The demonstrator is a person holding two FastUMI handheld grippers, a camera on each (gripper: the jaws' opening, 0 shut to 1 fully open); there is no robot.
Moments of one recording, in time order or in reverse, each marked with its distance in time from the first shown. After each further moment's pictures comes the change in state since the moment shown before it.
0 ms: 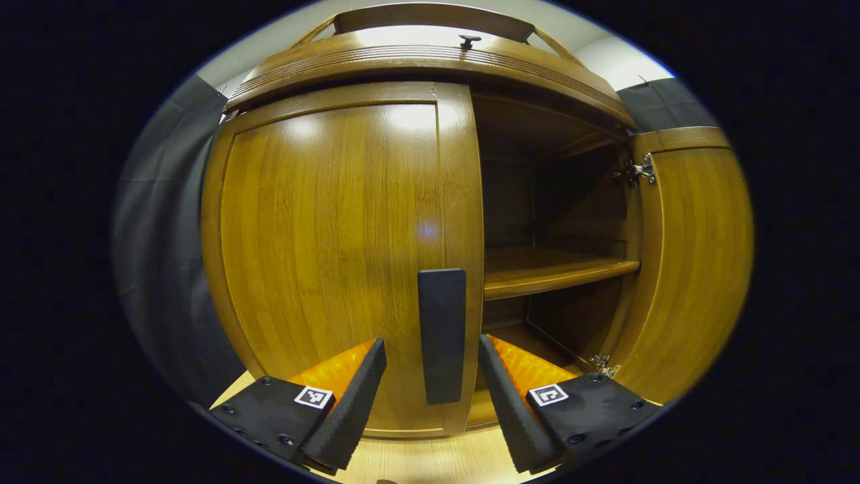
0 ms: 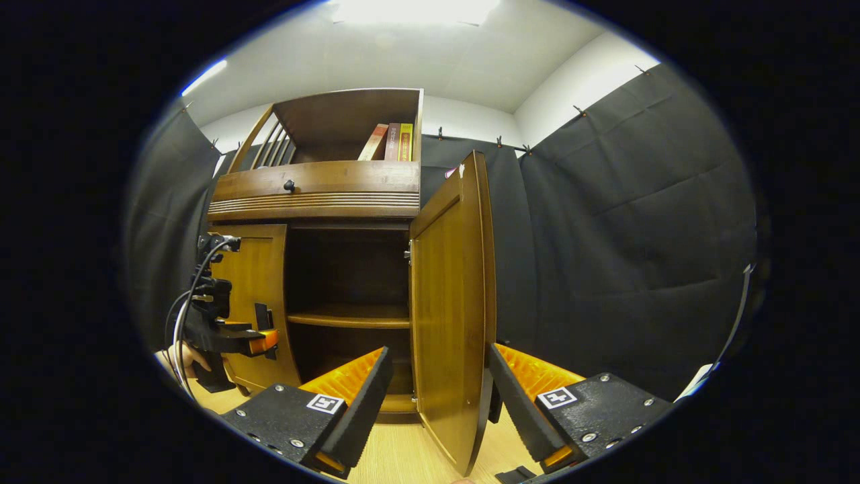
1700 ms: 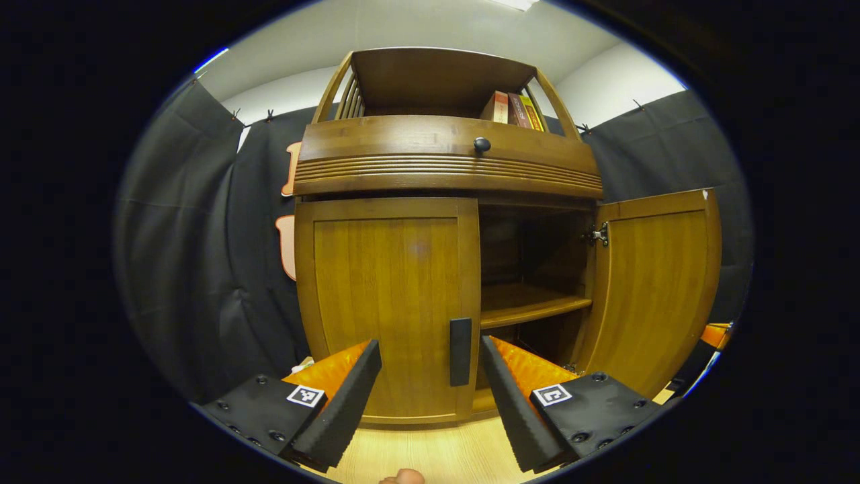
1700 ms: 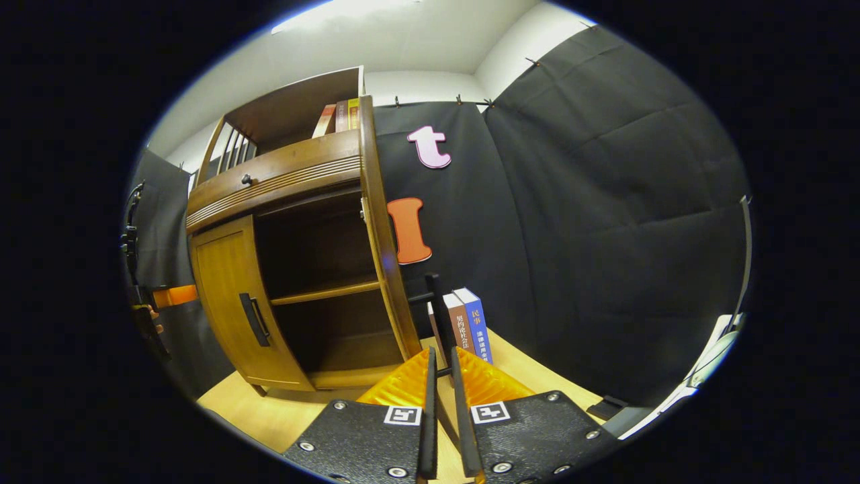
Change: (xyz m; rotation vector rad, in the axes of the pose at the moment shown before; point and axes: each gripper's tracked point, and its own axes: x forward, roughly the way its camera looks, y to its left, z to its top) left arm -0.146 0.029 0.082 0.015 -0.115 -0.006; right arm -0.015 -0.056 -0.063 0.156 0.168 -0.038
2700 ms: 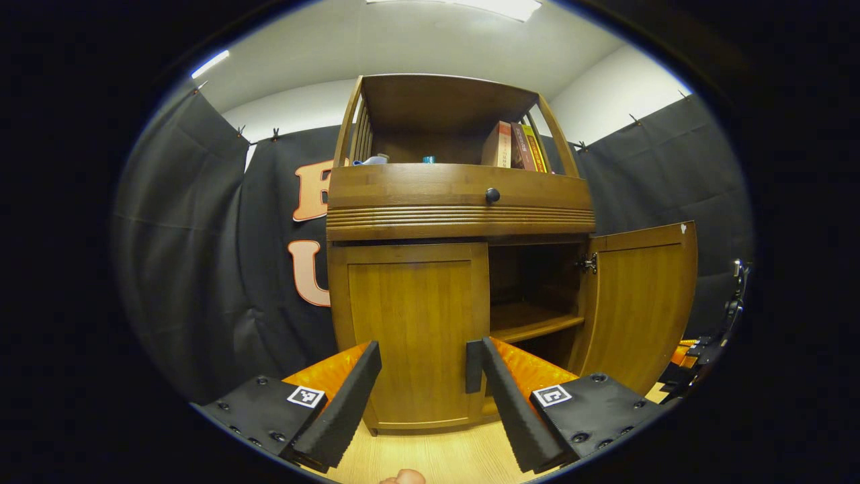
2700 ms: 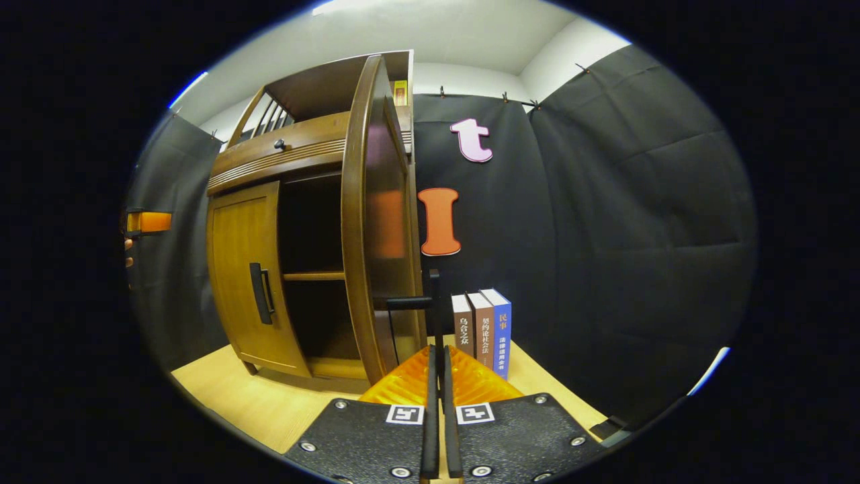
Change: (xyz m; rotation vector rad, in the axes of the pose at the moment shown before) left arm -0.057 0.031 0.066 0.010 -0.072 -0.010; right arm 0.042 0.030 -0.015 -0.098 0.024 0.126
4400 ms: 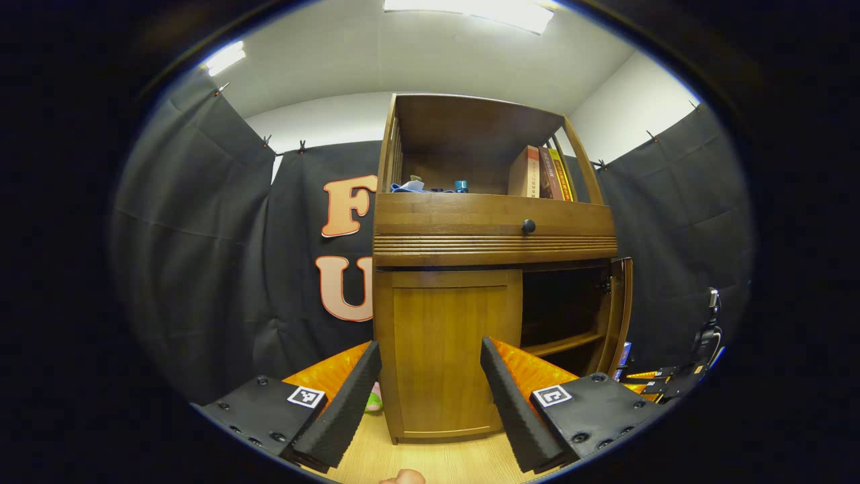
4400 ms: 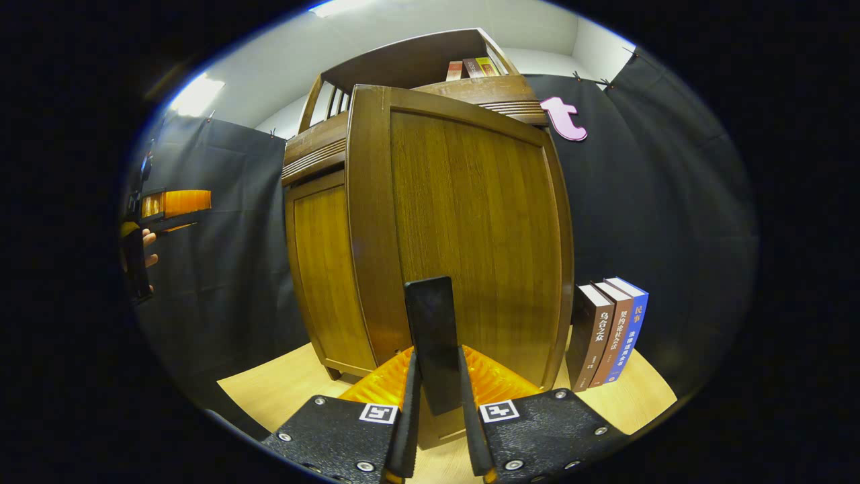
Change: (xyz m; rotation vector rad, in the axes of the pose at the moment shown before) left arm -0.027 0.053 0.036 -0.027 -0.072 0.067; right arm 0.033 0.170 -0.014 0.007 0.071 0.350
